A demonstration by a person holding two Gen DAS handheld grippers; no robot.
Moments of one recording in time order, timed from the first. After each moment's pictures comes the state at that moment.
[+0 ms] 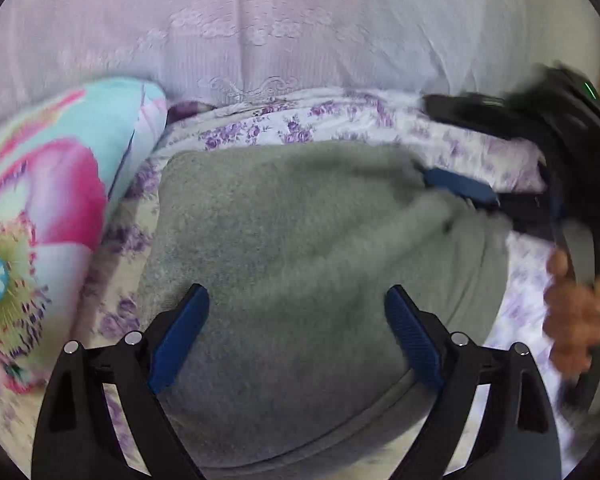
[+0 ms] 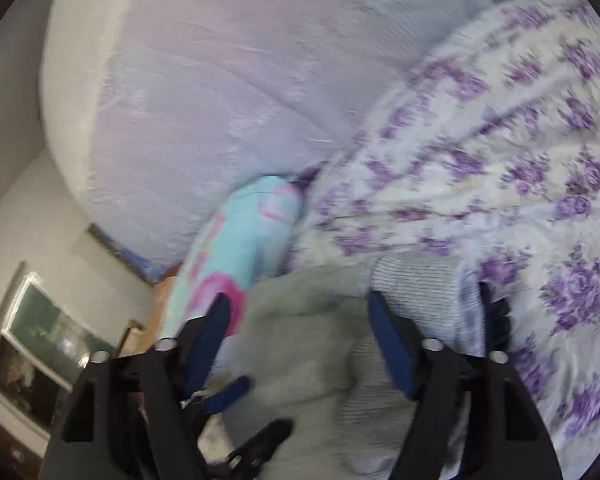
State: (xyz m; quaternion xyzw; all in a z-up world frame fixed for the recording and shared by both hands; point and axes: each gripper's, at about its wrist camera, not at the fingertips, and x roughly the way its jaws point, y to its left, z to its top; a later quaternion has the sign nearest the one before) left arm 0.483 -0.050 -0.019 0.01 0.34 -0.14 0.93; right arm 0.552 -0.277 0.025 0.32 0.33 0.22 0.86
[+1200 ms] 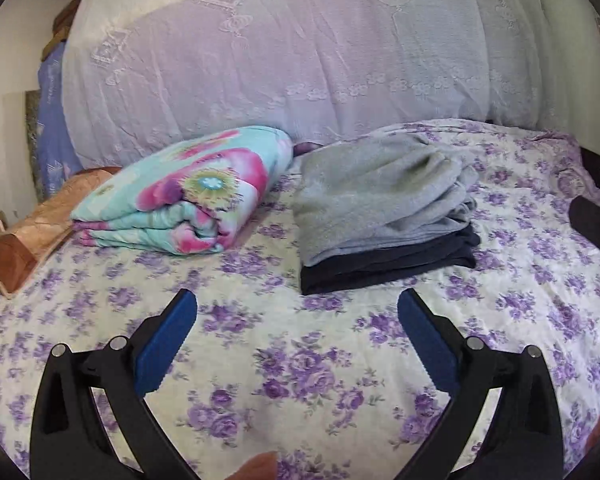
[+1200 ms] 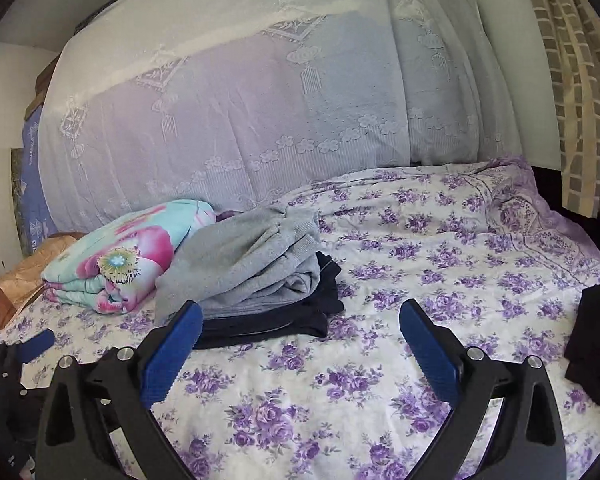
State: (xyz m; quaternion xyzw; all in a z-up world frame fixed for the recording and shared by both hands) left arm 0.231 -0.038 -0.016 0.03 0.24 0.05 0.97; right arm 0.231 -0.211 0.020 0.07 0.13 -0.03 0.99
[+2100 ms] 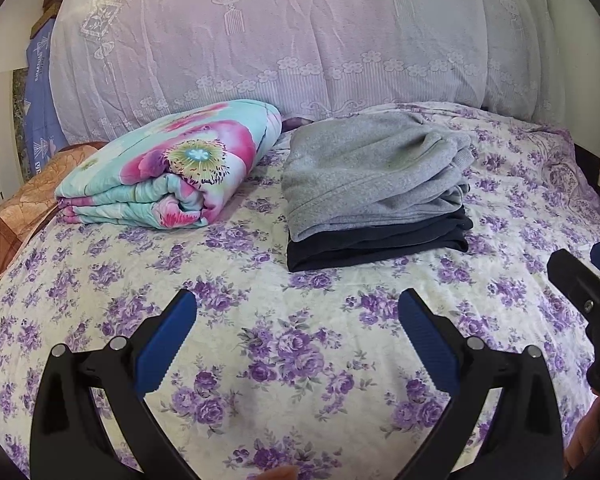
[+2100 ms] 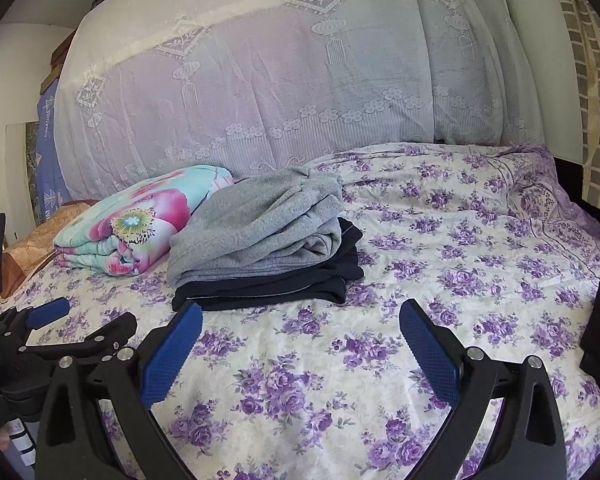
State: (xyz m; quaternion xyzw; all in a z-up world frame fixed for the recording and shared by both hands) left arm 0.240 -0.038 -0.023 0.02 0.28 0.04 0.96; right arm 0.232 -0.197 0.001 0.04 0.18 0.01 0.98
